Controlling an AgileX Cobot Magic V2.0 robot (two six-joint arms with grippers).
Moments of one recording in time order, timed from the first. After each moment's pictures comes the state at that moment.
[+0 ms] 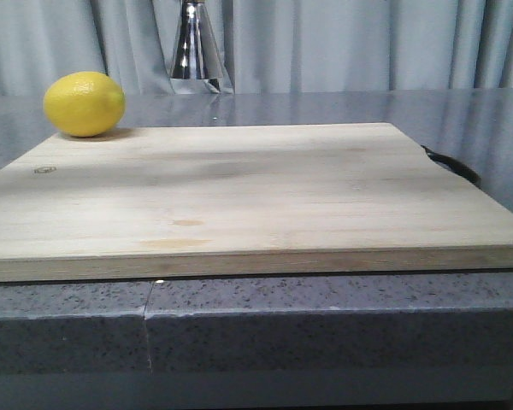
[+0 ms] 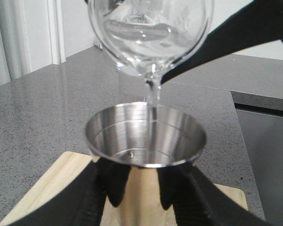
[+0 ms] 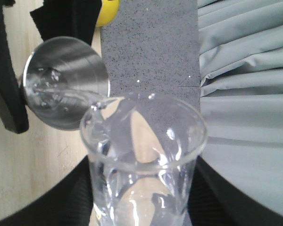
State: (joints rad) left arm -0.26 1.61 -1.05 -1.75 1.16 2.02; right arm 0.72 1.55 -1.74 -0.28 0.94 -0.90
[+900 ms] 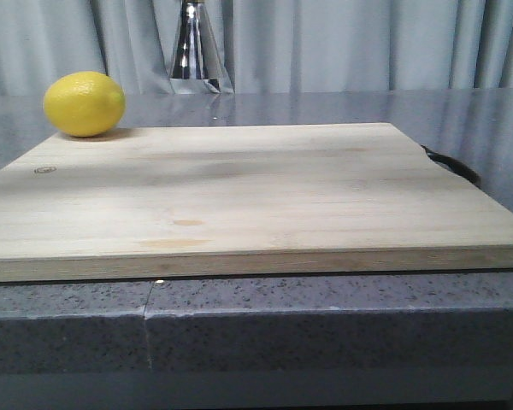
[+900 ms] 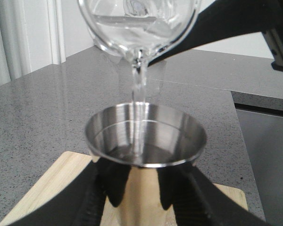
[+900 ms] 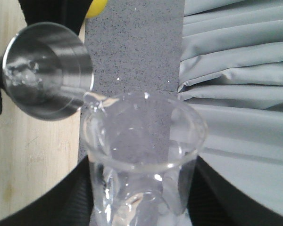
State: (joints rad) left arm -0.26 1.61 -1.05 -1.75 1.16 2.02; right arm 0.72 1.55 -1.74 -0.33 0.91 -1.02
